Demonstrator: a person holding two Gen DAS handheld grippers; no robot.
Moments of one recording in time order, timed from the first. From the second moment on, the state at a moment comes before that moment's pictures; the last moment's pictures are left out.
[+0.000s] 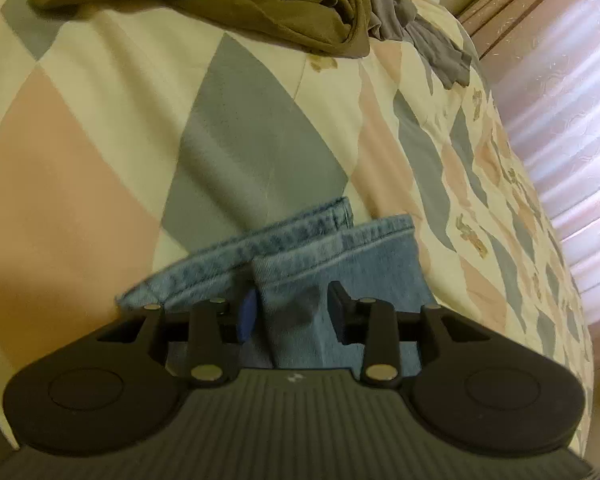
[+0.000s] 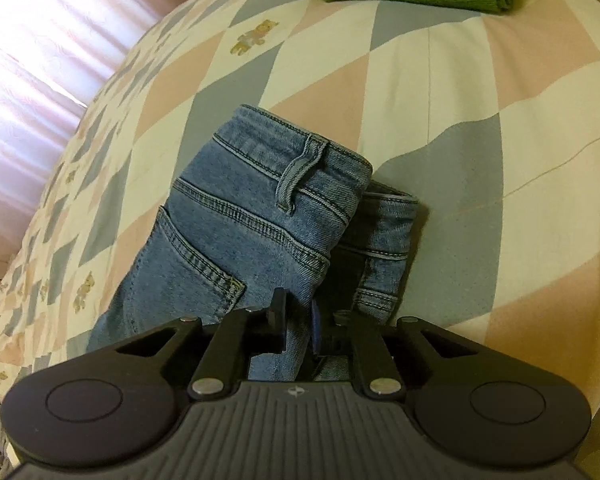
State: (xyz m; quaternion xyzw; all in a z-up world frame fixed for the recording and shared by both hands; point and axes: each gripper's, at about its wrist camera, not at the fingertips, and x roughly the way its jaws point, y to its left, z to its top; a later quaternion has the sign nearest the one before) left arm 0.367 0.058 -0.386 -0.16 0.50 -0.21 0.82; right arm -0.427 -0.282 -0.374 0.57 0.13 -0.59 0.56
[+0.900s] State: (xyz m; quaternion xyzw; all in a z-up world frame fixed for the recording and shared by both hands) left arm 0.343 0.087 -0.384 -0.06 0.48 -0.19 0.85; right arm -0.427 -0.263 -0.312 0.49 0.10 -0.59 0.64
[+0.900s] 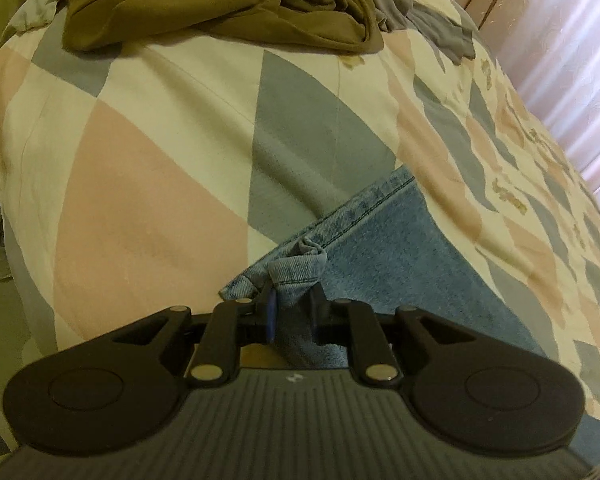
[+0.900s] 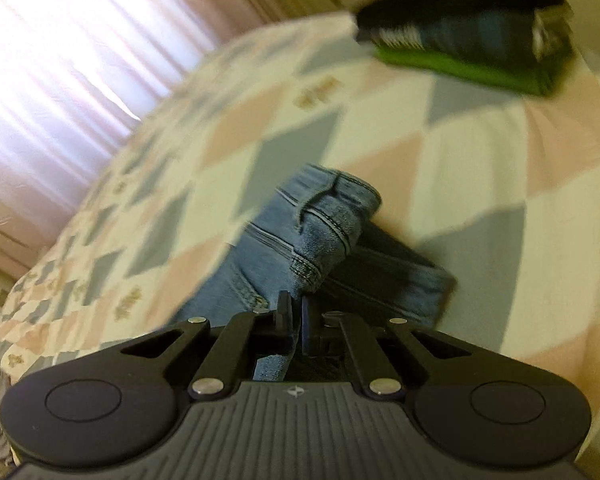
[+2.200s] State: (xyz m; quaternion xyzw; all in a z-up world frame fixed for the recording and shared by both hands) left arm 0.338 0.076 -0.367 0.01 0.47 -0.19 0.86; right arm -0.479 -0.272 -0.369 0.55 0.08 -0.63 0.55
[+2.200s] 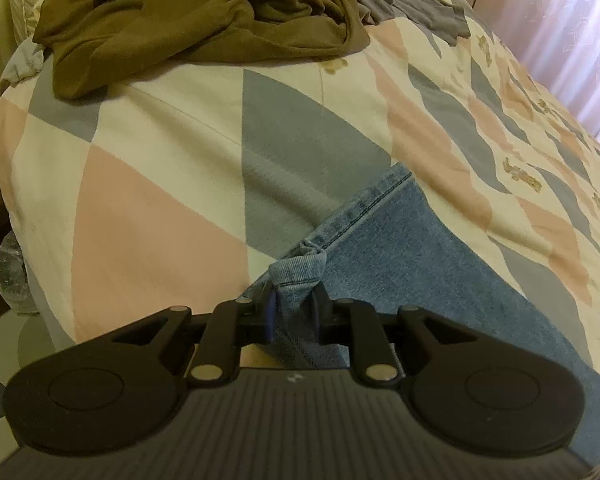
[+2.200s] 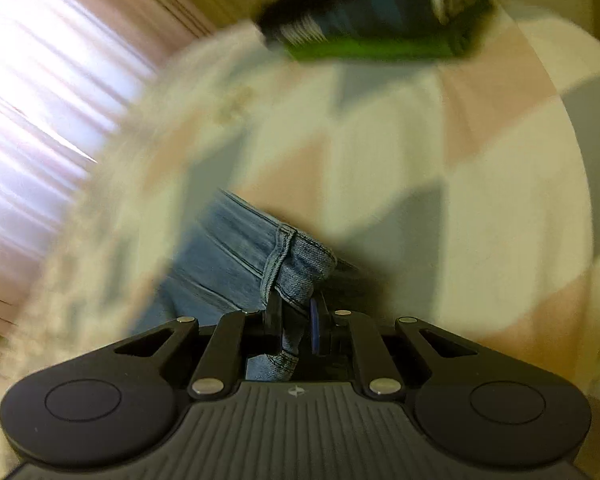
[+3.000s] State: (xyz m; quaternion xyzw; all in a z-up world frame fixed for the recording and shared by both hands) left arm 0.334 0.086 -0.359 0.09 0.44 -0.21 0.87; right arm -0.350 -0.250 -0.372 0.44 0.25 -0.61 0.61
